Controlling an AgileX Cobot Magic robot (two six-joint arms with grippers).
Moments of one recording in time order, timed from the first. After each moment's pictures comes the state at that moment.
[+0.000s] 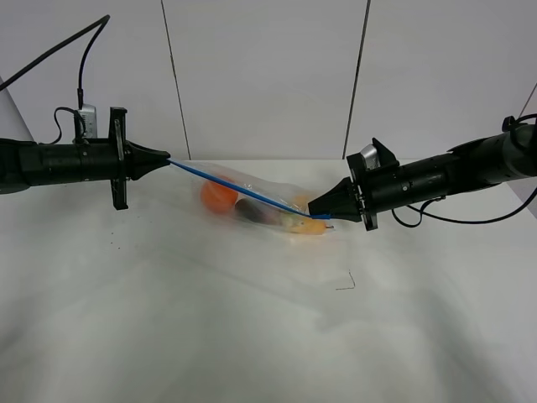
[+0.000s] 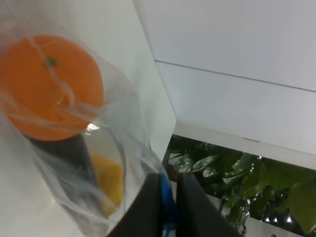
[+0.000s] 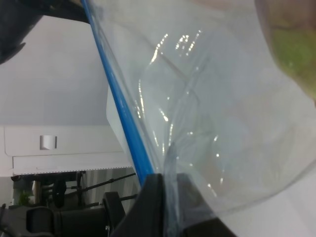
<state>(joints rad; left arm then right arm) 0.12 2.00 -1.11 -1.69 0.79 0.63 0.03 2.10 -1.21 1.37 1.20 -0.98</state>
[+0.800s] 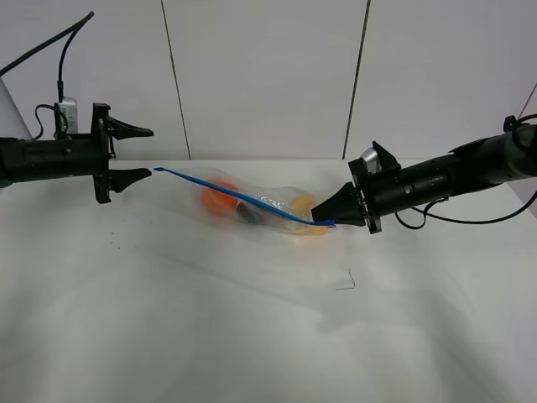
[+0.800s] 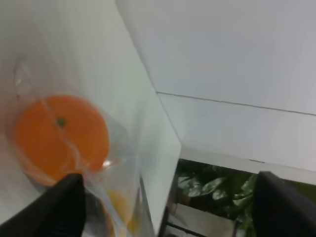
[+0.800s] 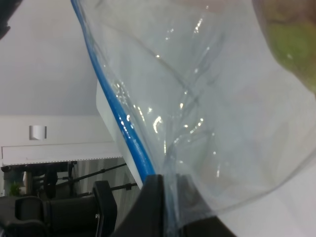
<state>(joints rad) 0.20 2.00 -1.15 -1.65 0.78 0.70 0.03 2.10 -1.21 1.32 1.20 -0.98</state>
